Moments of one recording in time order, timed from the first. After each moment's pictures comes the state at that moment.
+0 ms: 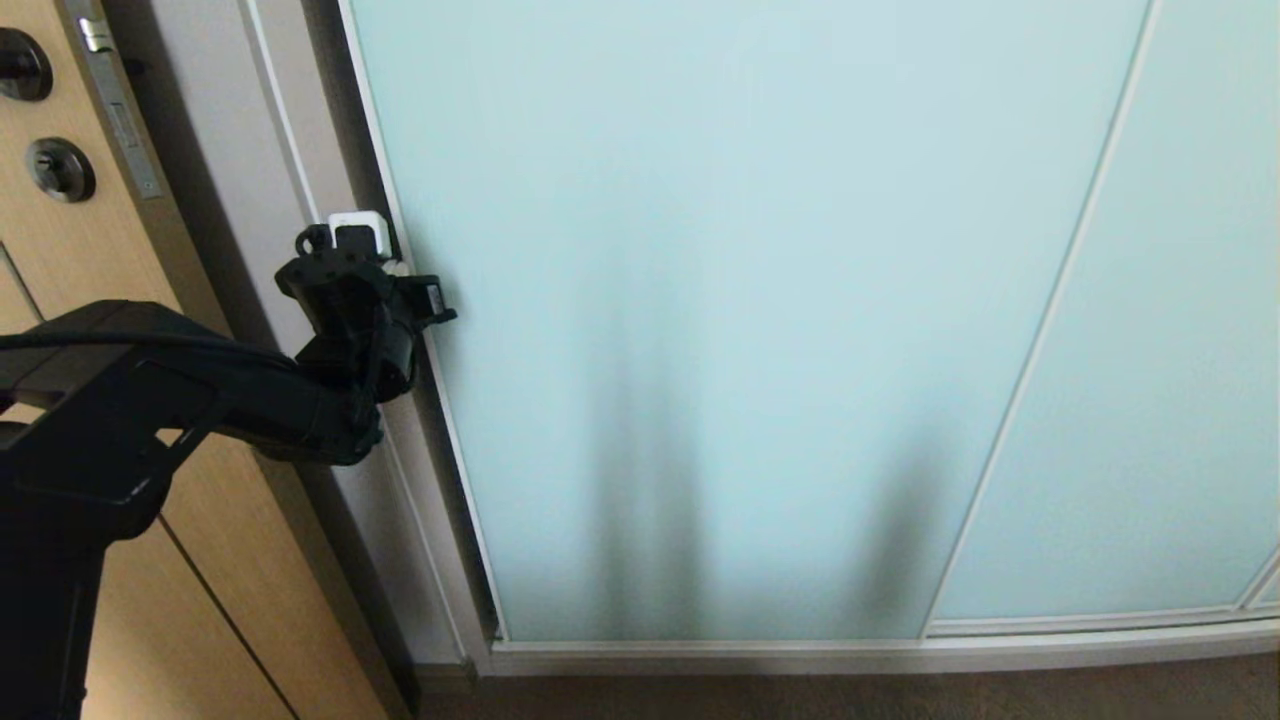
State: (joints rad) left arm -0.10 2.27 -1.42 -1.12 0.33 0.11; right arm 0.00 0.00 0.00 0.00 0.01 0.00
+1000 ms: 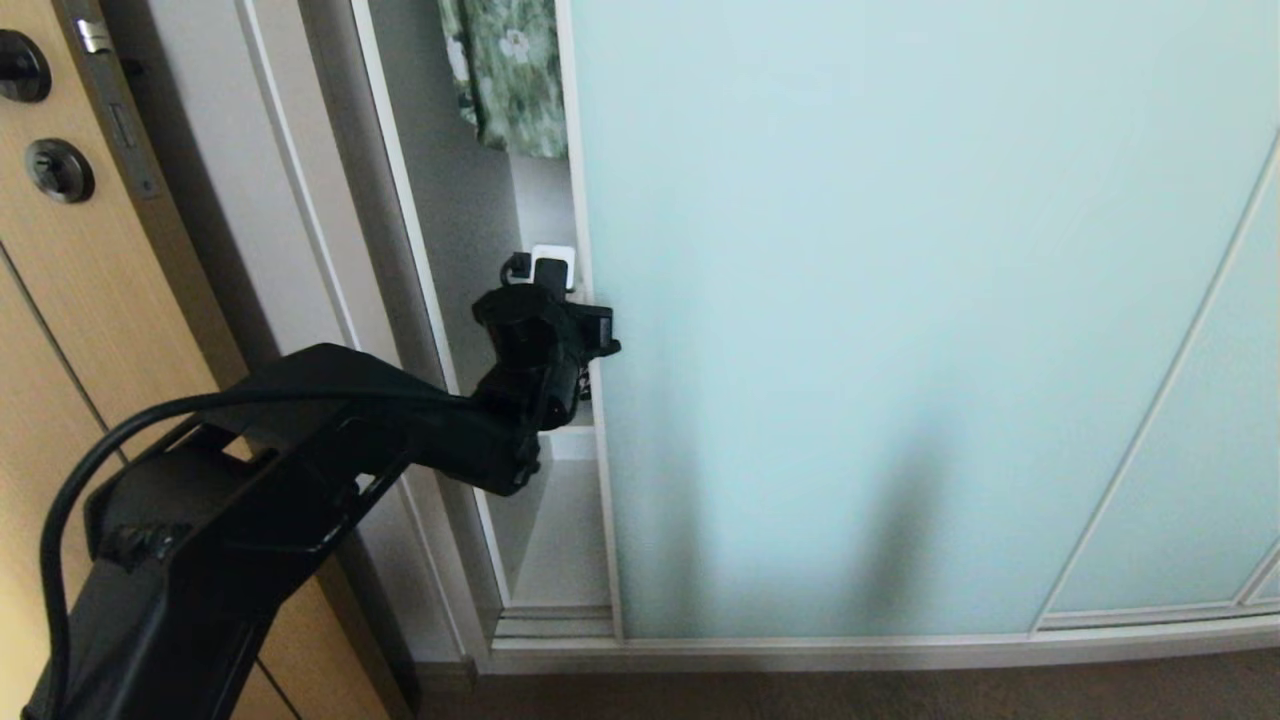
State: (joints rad) left arm -0.43 2.42 -1.59 -1.11 0.34 0.19; right arm 0.00 0.00 0.00 0.00 0.01 0.00
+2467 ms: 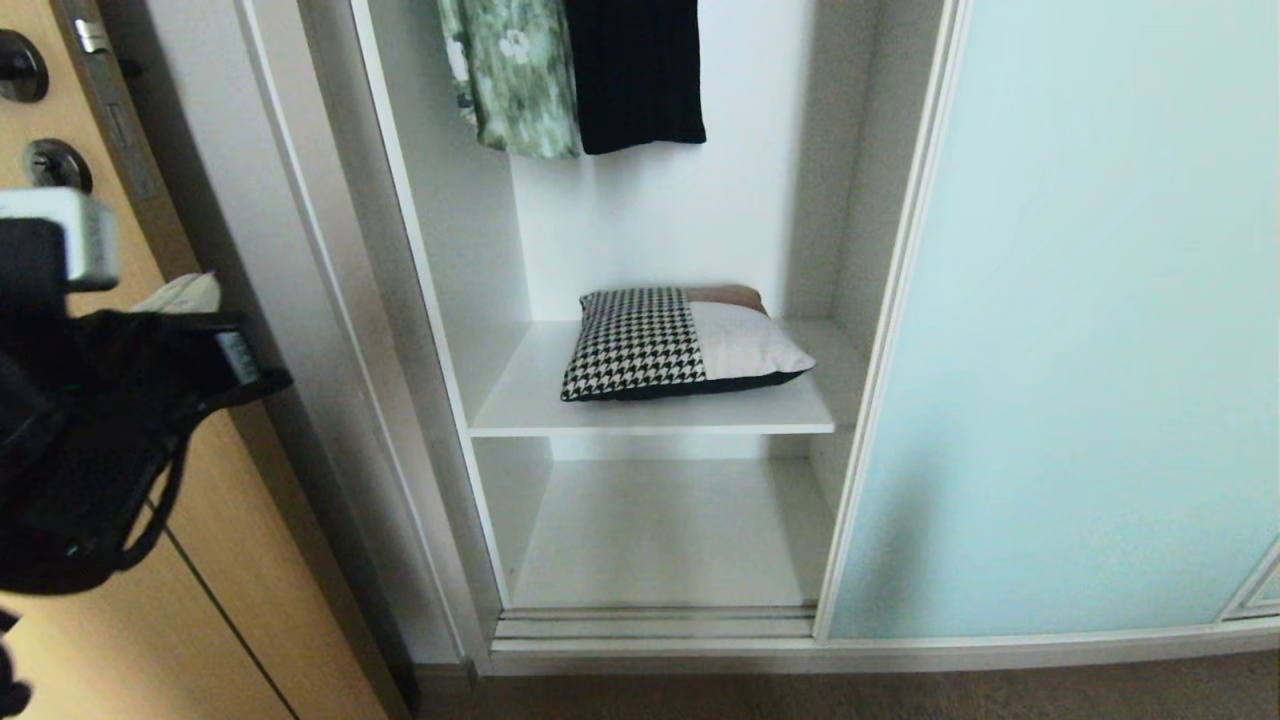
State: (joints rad) left arm -0.16 1.39 -0.50 -1.17 0.47 0.21; right arm 0.00 0.00 0.00 0.00 0.01 0.00
